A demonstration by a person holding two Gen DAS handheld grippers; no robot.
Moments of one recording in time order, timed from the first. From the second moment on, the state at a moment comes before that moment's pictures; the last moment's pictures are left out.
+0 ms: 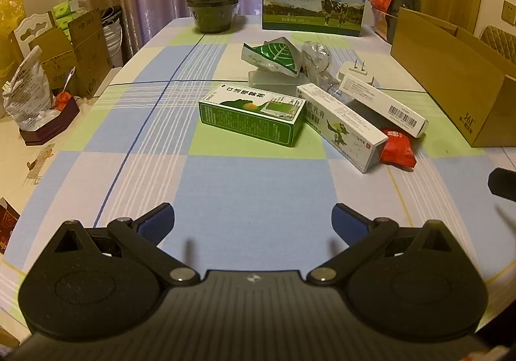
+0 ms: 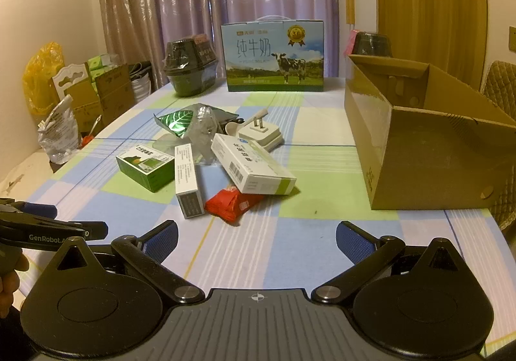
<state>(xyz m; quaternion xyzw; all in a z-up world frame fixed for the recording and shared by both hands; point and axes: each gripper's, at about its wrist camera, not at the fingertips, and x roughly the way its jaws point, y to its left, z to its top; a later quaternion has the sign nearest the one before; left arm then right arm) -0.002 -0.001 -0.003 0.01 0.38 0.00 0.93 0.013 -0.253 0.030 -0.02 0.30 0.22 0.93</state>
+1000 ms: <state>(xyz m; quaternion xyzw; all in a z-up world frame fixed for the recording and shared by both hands) -0.002 -0.002 -0.004 0.01 0.38 0.00 0.92 0.010 -0.250 0.027 -0.03 0.30 0.22 0.93</state>
